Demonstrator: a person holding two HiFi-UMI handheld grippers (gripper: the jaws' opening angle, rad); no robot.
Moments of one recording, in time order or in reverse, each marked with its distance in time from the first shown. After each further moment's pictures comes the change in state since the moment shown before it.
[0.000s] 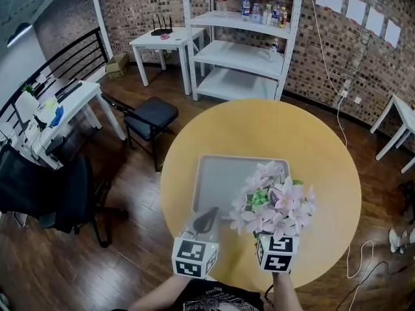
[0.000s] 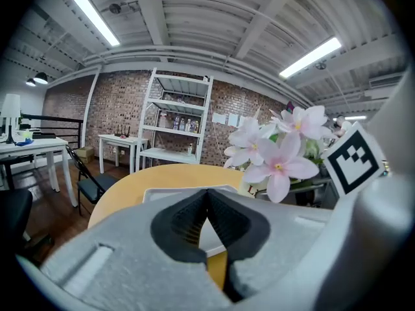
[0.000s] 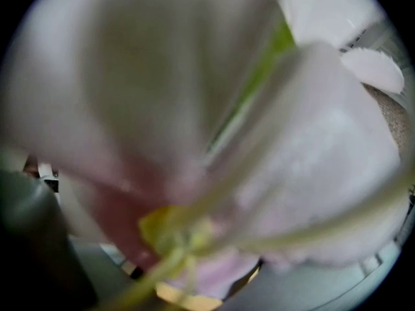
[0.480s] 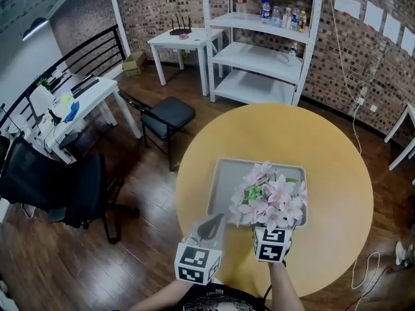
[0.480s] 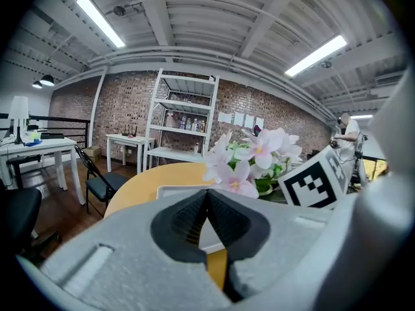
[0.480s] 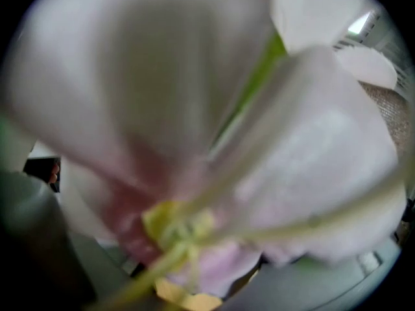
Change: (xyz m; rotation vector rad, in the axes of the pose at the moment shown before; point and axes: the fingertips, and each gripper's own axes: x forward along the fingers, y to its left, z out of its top) left arm -0.016 0.025 -0.006 -0.011 0.011 0.047; right arm 0.071 0.043 -0.012 -0.032 -0.002 0.062
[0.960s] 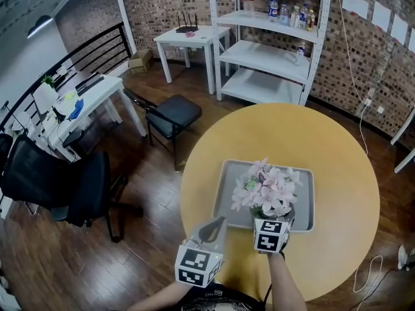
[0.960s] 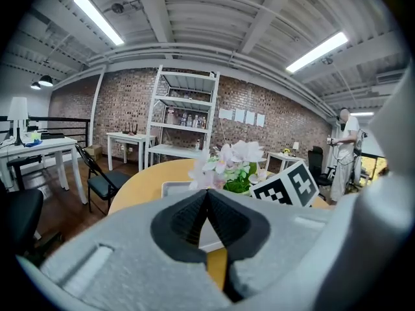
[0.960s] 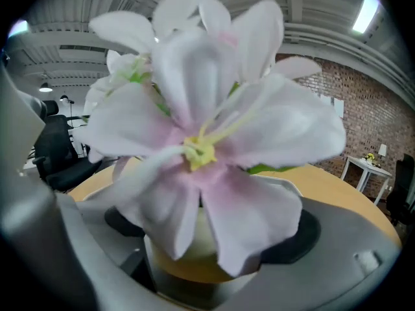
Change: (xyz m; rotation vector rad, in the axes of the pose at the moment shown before) left arm 0.007 0.014 -0.011 0.010 0.027 0.011; right arm 0.064 0.001 -0.022 -0.012 0.025 -0.016
